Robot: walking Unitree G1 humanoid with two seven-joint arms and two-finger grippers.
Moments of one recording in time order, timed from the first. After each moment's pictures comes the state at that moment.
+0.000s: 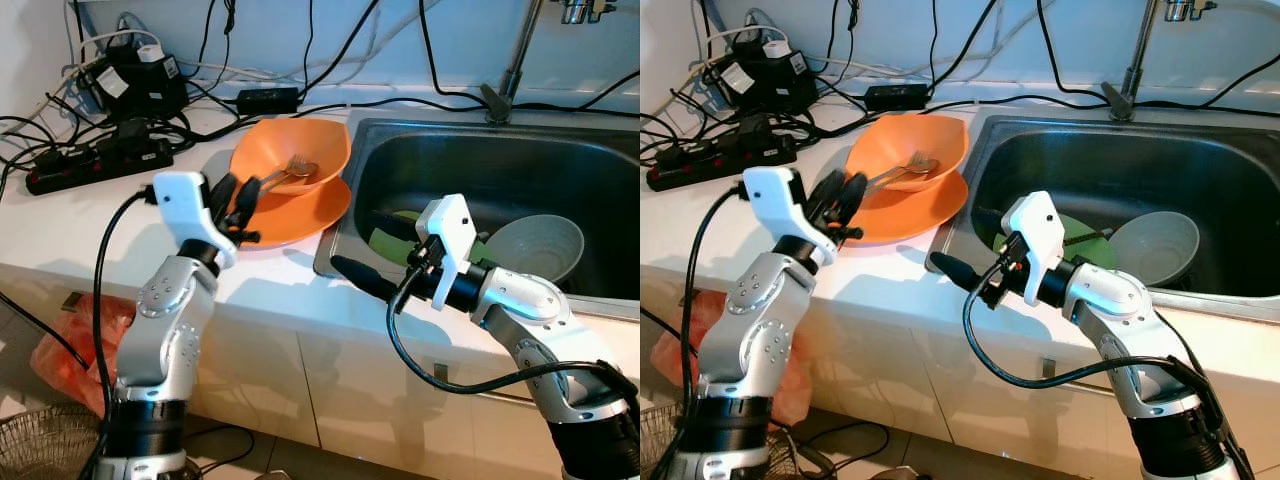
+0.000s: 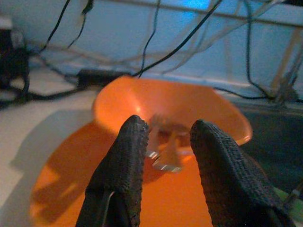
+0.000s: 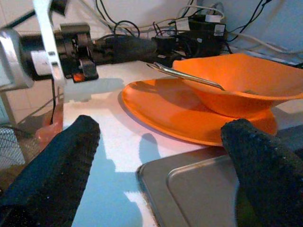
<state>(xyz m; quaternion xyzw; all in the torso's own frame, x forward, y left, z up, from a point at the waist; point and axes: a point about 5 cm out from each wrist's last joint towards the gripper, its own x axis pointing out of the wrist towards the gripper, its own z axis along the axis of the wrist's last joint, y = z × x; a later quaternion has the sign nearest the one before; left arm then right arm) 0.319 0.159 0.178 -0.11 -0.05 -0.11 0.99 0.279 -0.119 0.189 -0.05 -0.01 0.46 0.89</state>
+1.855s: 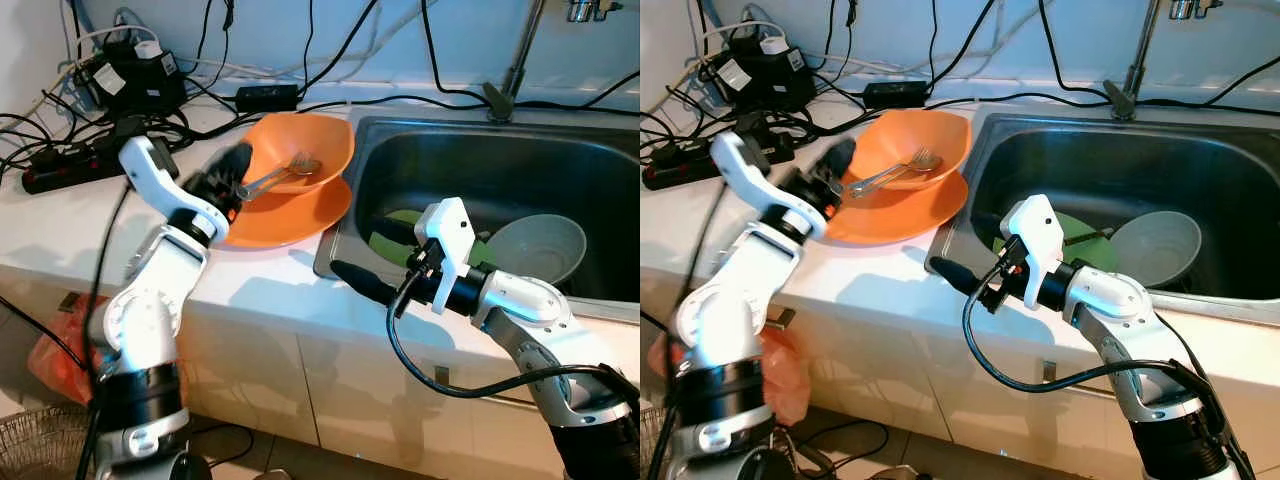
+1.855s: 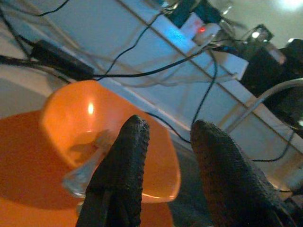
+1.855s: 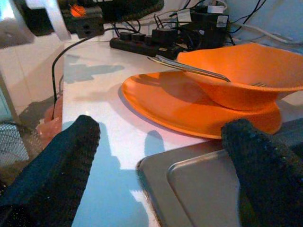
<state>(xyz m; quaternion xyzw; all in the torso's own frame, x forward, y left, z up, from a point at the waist) 0.319 0.157 0.225 -0.36 -0.05 -0.16 0.92 0.277 -0.119 0.187 -0.05 0.00 0.46 0.89</state>
